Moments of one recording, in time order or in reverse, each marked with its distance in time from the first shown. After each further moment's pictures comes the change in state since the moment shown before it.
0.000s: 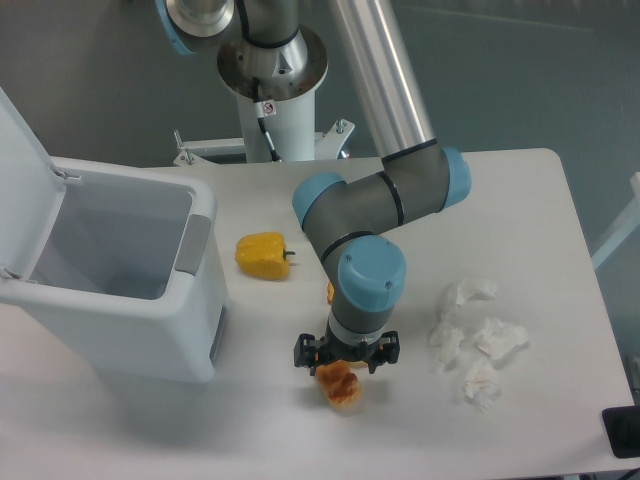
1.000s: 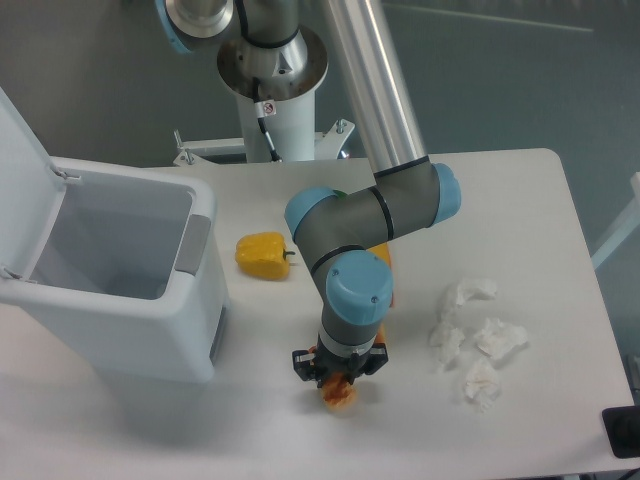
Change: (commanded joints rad) arm -0.009 0.008 0.015 0.002 0.002 -0.034
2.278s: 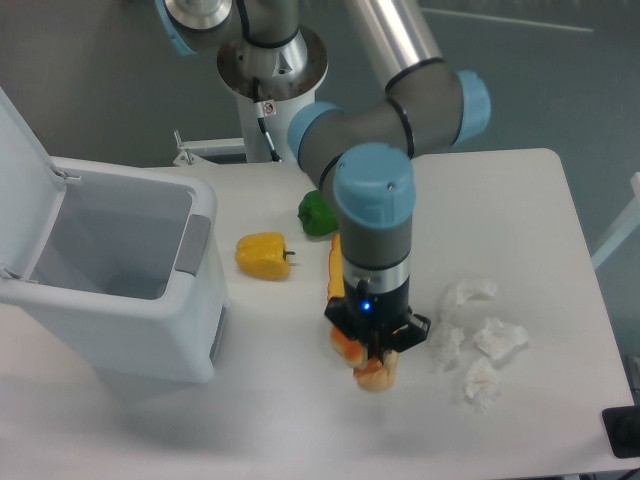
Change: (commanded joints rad) arm 0.084 0.230 0.071 -0.191 0.063 0.737
